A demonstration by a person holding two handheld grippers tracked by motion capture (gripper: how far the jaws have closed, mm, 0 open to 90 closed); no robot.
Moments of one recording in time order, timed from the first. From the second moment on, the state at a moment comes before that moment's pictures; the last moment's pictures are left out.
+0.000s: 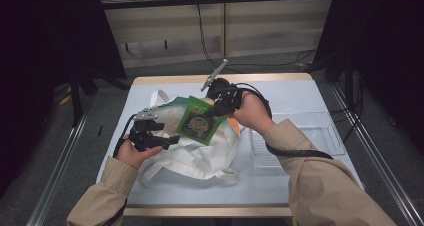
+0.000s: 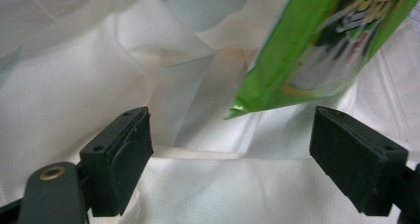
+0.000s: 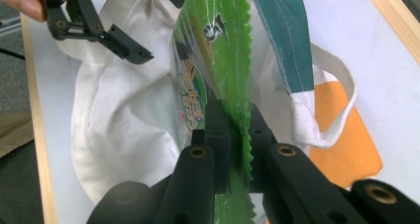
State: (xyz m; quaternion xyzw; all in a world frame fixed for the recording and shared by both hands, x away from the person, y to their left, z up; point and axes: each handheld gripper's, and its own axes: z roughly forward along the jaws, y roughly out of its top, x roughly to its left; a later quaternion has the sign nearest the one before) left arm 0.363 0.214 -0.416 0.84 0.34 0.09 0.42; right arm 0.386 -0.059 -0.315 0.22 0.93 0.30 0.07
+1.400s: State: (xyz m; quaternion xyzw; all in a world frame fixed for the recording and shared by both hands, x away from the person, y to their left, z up) left arm 0.363 0.207 -0.423 0.84 0.34 0.09 0.41; right arm 0.367 -0.090 -0.269 0.20 0.94 0.26 0.05
